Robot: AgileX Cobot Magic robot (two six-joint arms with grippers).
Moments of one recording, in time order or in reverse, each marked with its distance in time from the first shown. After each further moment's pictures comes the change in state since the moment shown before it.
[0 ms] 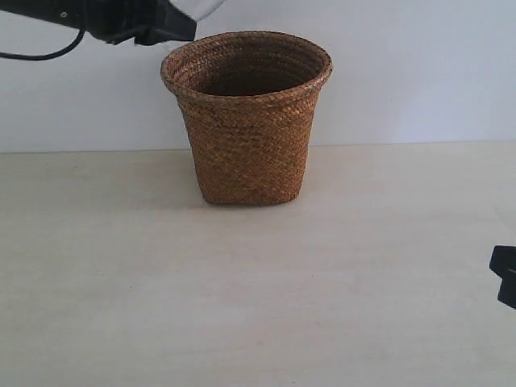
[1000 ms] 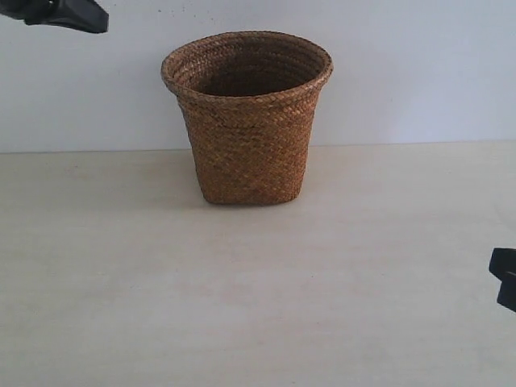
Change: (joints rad) left arm 0.134 -0.094 -0.064 0.321 0.249 -0.537; right arm 0.000 -0.002 0.000 0.000 0.009 0.000
